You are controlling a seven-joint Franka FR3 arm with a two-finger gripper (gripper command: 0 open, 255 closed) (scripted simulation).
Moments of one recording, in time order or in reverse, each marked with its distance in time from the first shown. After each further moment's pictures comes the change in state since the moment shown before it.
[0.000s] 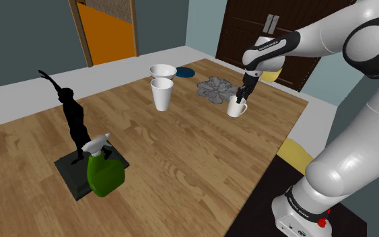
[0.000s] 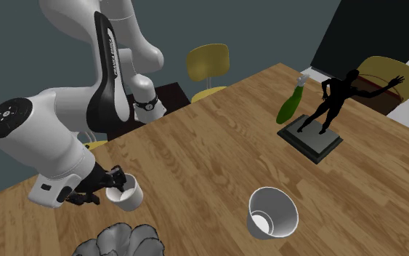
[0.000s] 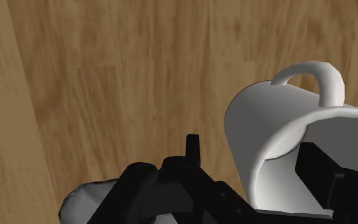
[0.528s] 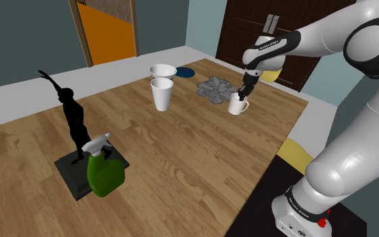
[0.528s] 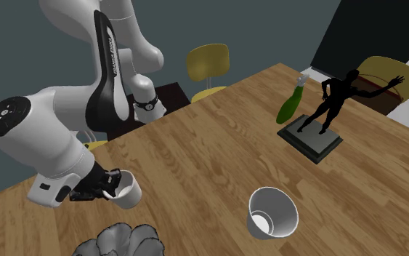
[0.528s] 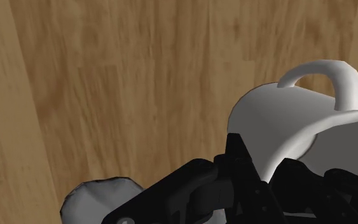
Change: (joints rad) arm 0.000 -0.004 0.000 0.004 -0.001 -0.008 0.001
